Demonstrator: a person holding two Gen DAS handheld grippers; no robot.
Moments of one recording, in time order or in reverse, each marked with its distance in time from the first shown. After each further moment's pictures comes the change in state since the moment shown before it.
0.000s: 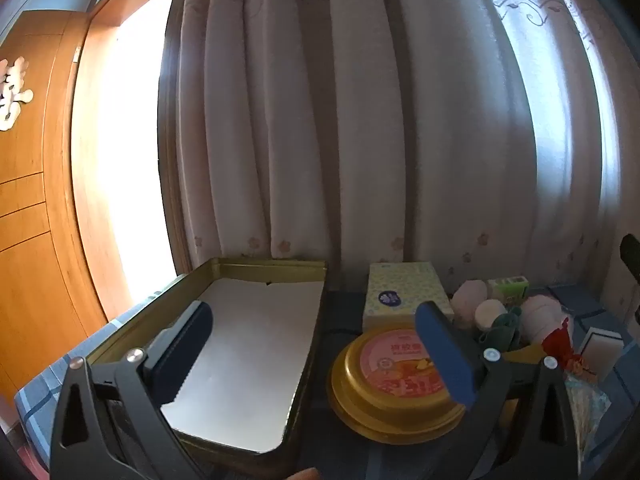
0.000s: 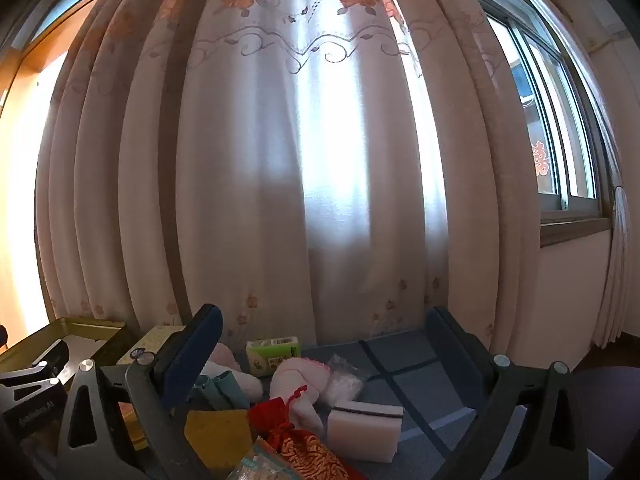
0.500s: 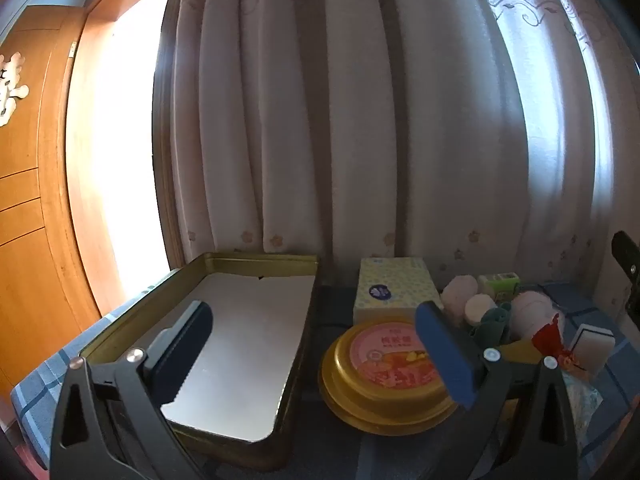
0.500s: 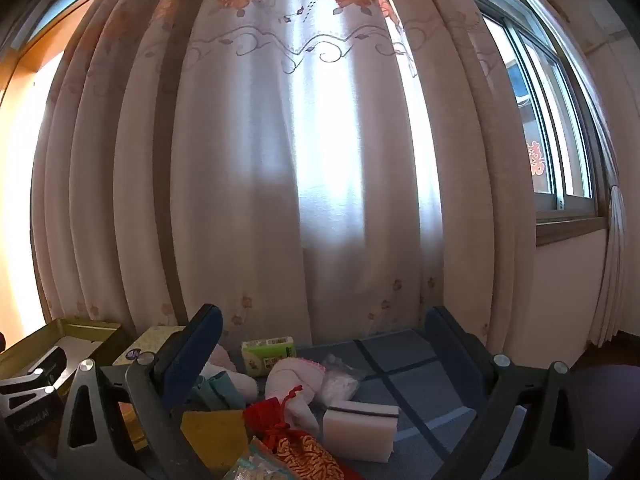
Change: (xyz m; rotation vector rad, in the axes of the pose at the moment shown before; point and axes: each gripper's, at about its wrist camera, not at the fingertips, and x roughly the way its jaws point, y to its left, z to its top) left arm -0.006 -0.007 -0.004 -0.010 0.003 -0.012; right arm -0.001 0.000 0.000 0.005 0.009 -0.020
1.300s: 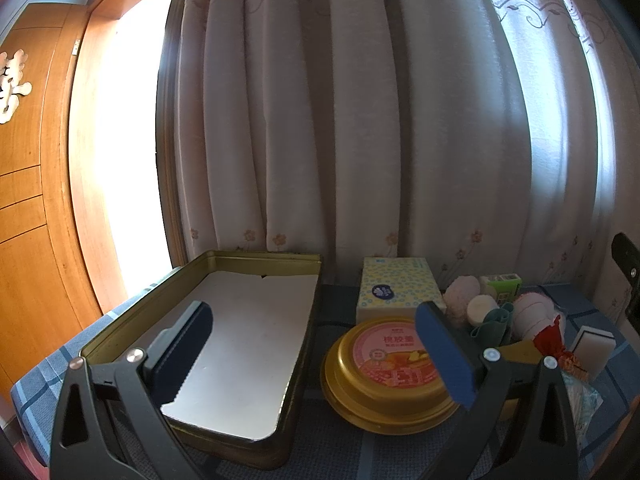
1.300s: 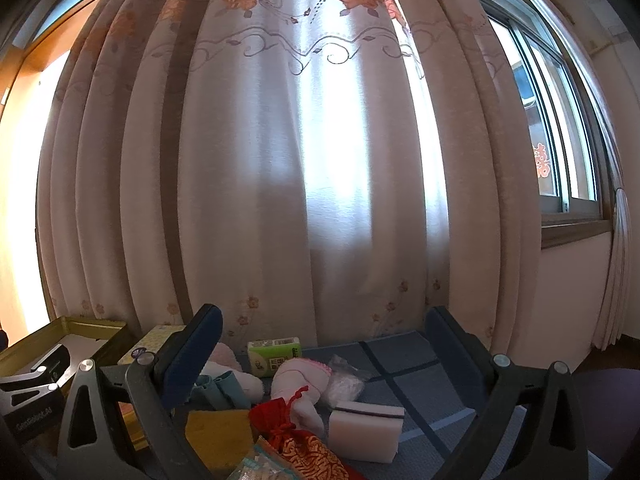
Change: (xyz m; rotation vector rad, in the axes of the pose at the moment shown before) left arm 0.001 0.006 0.002 -0.011 0.009 -0.004; right arm -0.001 0.003 0.000 -0.014 -0.003 0.019
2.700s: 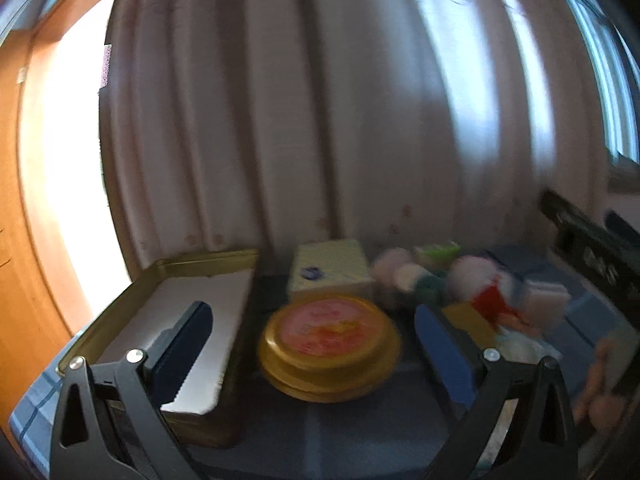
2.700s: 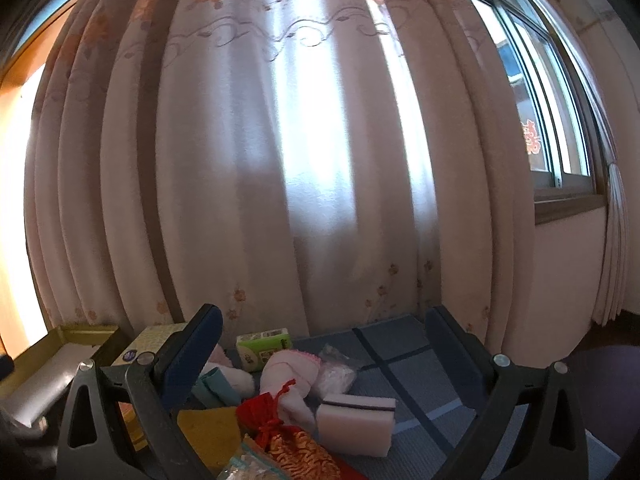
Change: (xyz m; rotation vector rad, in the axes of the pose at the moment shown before) left arm -0.026 -0.038 -0.009 0.160 0.038 -0.190; right arm 0.009 -0.015 -0.003 0.077 0.047 -0.031
